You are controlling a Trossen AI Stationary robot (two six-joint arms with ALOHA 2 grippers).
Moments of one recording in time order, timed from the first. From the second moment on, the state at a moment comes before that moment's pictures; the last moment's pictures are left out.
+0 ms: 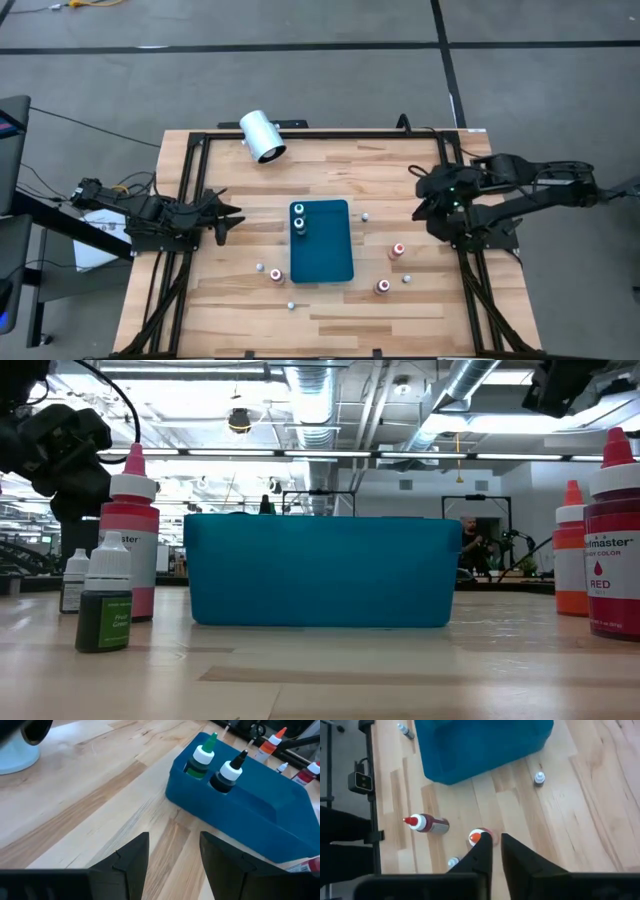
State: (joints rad) left arm -0.28 0.17 0.17 -0.52 -0.52 -0.66; right arm 0.04 0.92 1.07 -1.14 -0.14 0.31
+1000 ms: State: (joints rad) left arm -0.28 0.17 0.17 -0.55 -0.52 -0.66; right arm 0.14 1.37 1.09 -1.21 -0.25 0.25
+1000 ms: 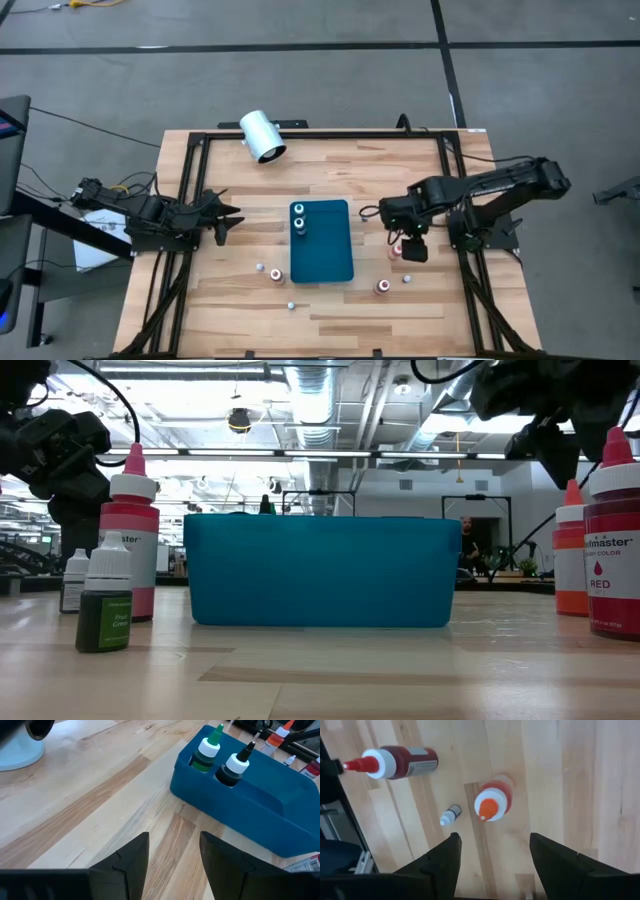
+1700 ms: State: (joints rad) left arm -0.28 0.17 0.18 -0.57 -0.48 -0.66; right arm 0.18 1.55 1.09 -1.11 -0.23 0.25
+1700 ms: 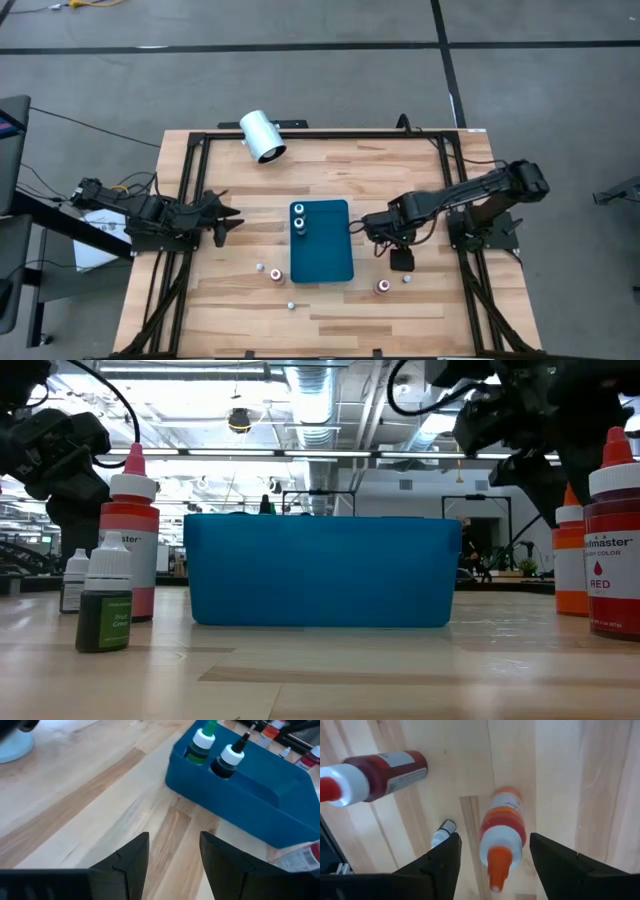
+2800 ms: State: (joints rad) left arm -0.28 0.17 0.17 -0.58 -0.45 -0.63; right arm 0.18 1.58 1.09 -1.12 -0.18 0.23
